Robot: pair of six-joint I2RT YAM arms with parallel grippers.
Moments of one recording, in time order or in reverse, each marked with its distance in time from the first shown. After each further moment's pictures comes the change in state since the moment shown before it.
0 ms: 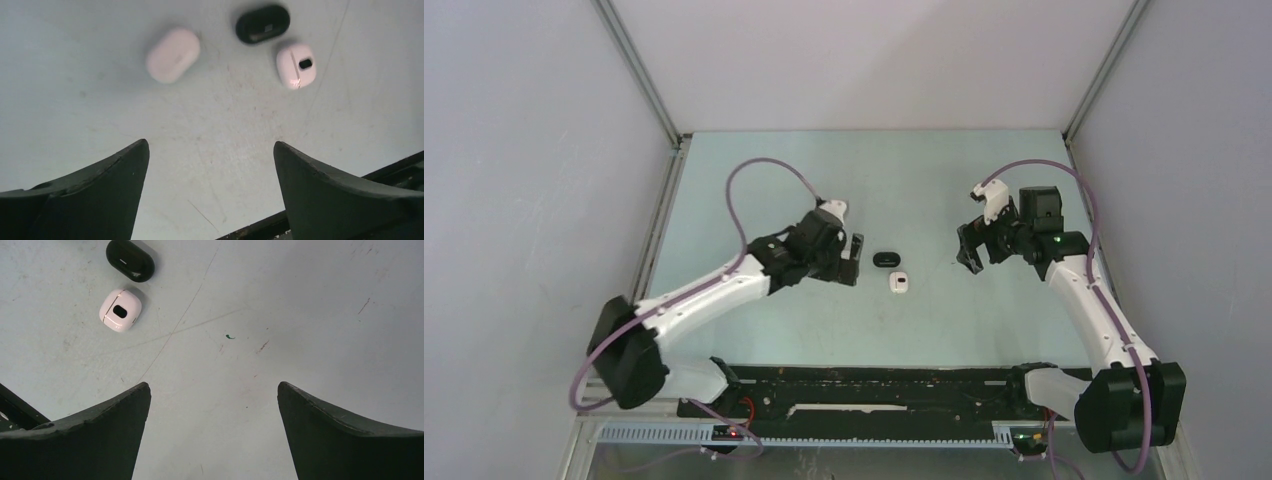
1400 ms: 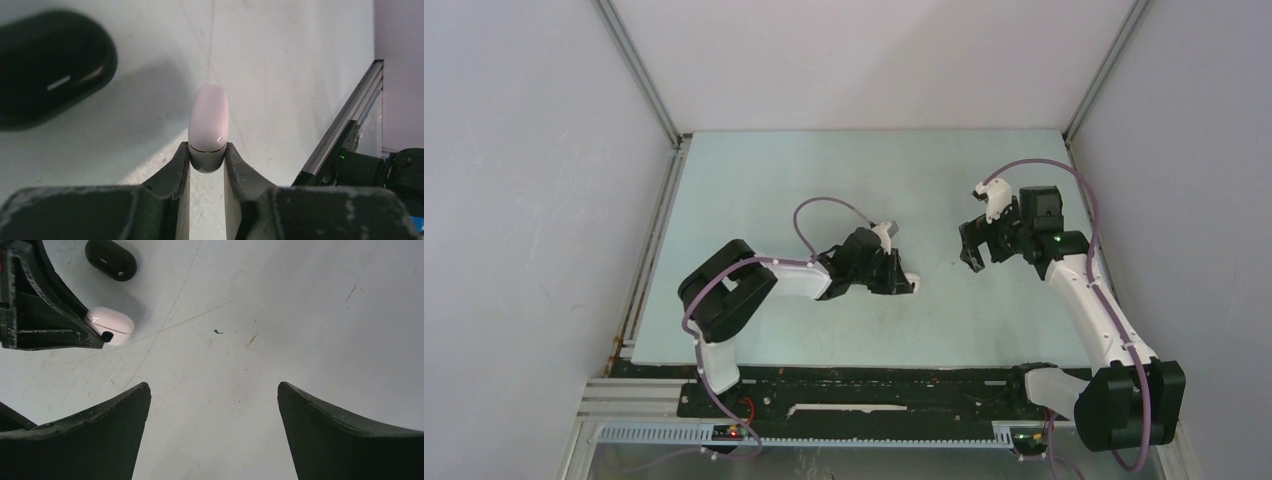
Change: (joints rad) left arm -0.048 0.458 -0.053 0.821 0.435 -0.257; right arm -0.004 0.003 0.001 0.002 0.060 0.029
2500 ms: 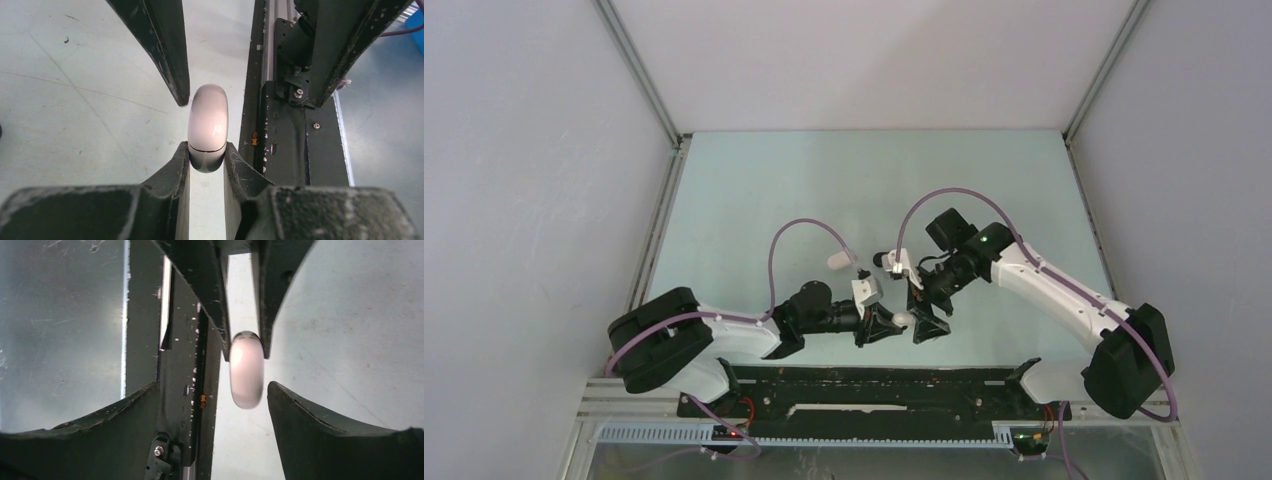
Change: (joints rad) left arm -0.170 -0.405 -0.549 0.575 0.151 0.539; right arm 0.550 0.186 0.125 -0.438 -0.469 -0.442
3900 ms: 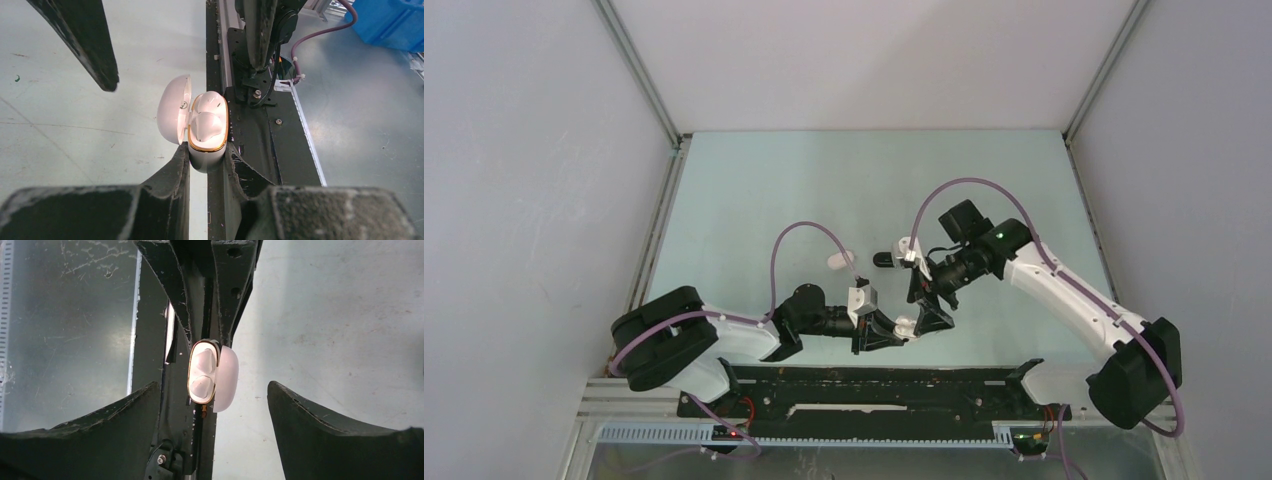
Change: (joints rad) left arm -0.001 0.019 -0.033 0.151 0.171 -0.002; right arm -0.074 -0.063 0.037 -0.005 -0.083 0.006
